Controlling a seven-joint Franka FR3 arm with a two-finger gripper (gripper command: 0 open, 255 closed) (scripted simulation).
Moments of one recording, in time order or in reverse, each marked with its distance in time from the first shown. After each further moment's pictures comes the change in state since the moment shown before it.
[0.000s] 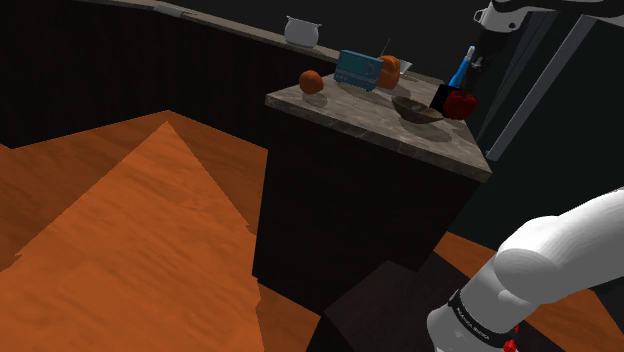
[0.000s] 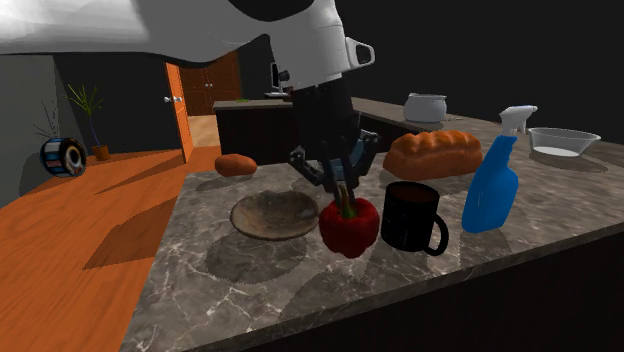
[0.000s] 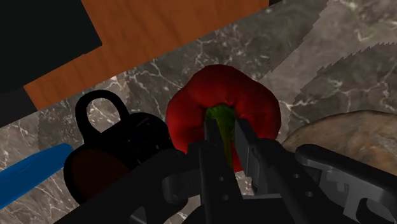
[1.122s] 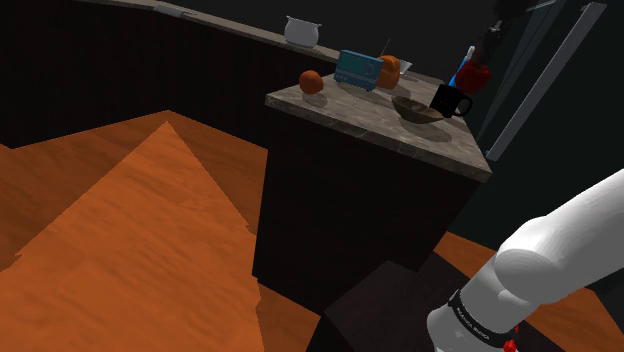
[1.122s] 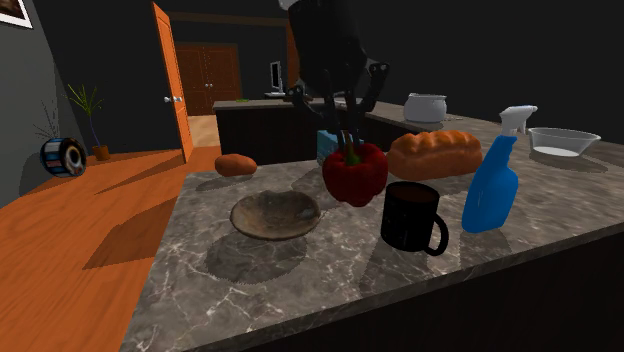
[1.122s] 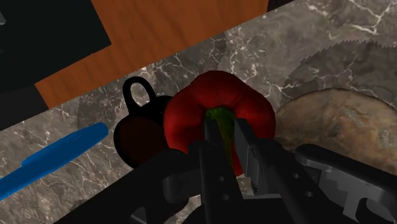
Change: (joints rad) arm 0.009 0.133 -0.011 0.358 0.042 -0.219 -0.083
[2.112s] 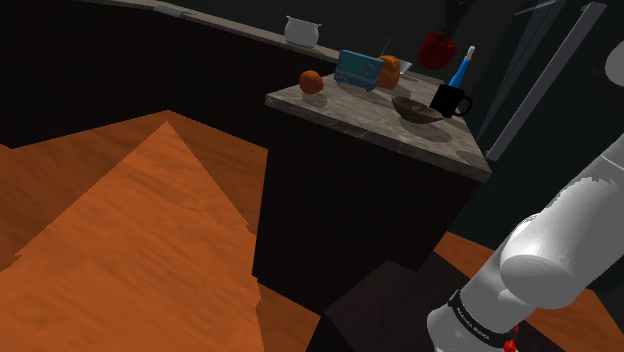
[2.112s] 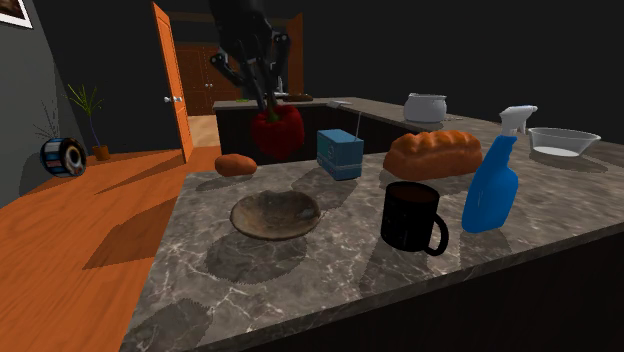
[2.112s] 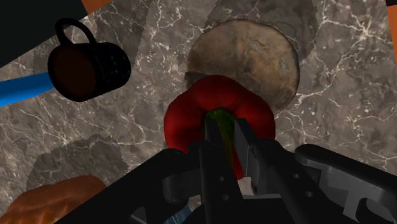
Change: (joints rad) arm 0.111 0.173 0.173 0.314 0.028 -0.221 0.236
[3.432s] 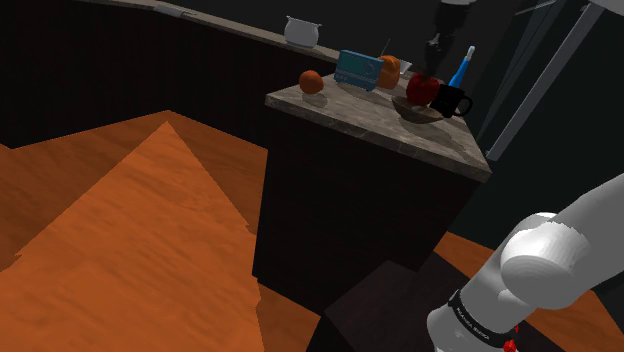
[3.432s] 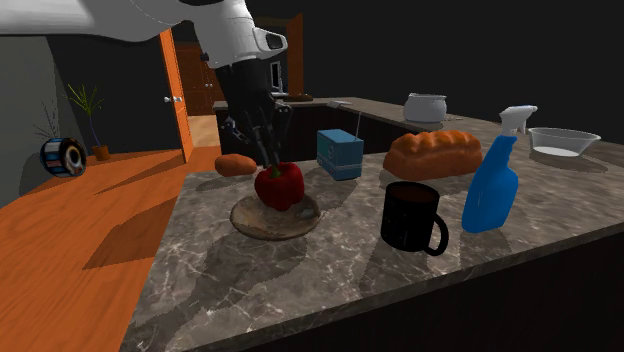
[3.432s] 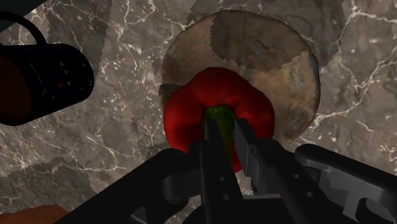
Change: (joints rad) arm 0.009 -0.209 0.014 -0.526 -0.021 0.304 0.112
